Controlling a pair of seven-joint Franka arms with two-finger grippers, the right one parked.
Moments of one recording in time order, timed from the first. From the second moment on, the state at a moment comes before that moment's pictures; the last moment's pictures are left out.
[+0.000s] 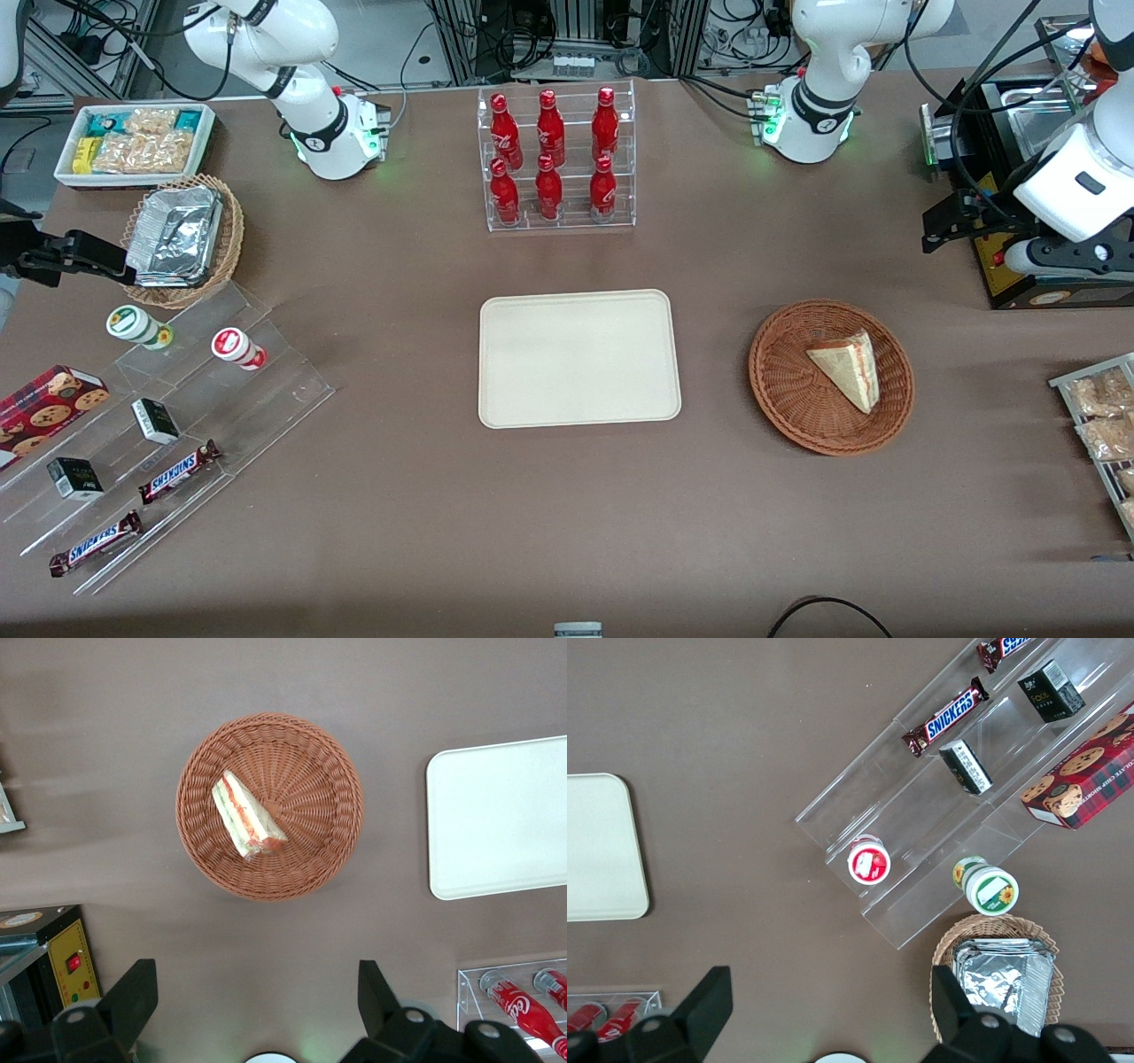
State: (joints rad) arm -0.01 0.01 -0.08 -1.55 -0.03 1.49 -0.01
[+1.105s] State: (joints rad) arm -0.01 0.07 -0.07 -1.99 -0.02 2.00 -0.01
